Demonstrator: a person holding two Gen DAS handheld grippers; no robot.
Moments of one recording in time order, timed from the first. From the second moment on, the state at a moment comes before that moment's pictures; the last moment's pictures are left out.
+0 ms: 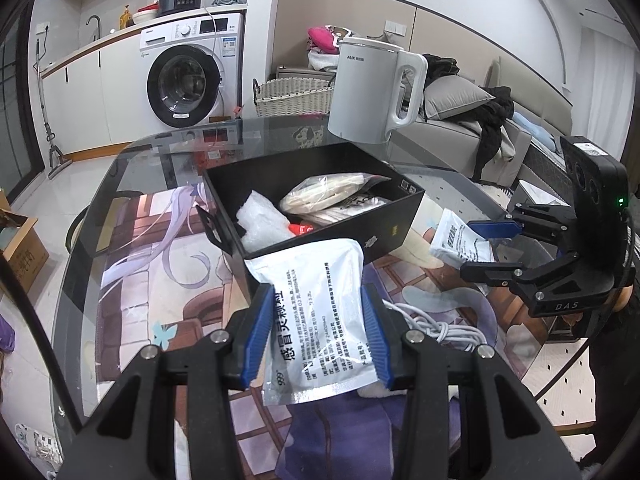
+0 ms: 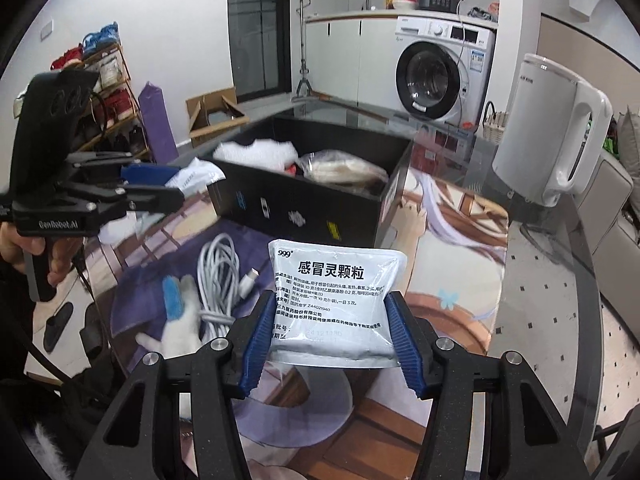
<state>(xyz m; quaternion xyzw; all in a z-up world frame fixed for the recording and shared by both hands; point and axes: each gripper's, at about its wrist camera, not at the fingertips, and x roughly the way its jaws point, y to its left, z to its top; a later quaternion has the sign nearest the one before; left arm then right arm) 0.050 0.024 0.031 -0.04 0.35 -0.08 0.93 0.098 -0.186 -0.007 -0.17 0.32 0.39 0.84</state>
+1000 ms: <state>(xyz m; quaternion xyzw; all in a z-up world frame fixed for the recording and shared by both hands) 0.078 0.031 0.067 -0.06 0.29 -0.05 0.95 0.112 -0.139 0.037 -0.15 0.26 0.39 0.87</state>
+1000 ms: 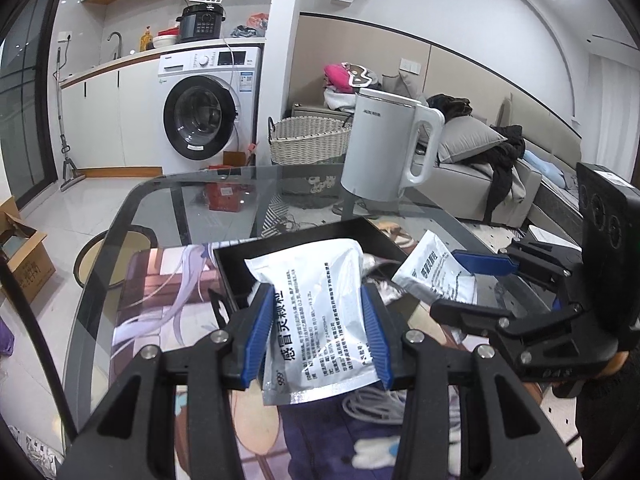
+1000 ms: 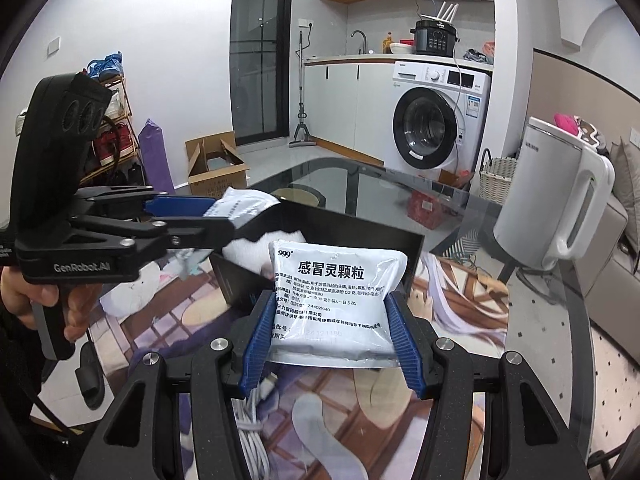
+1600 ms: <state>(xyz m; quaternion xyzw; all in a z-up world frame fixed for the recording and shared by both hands) 0.114 0.033 0.055 -0.06 0.28 0.00 0.96 0.145 -0.106 0.035 -0.15 0.26 0.38 0.87</state>
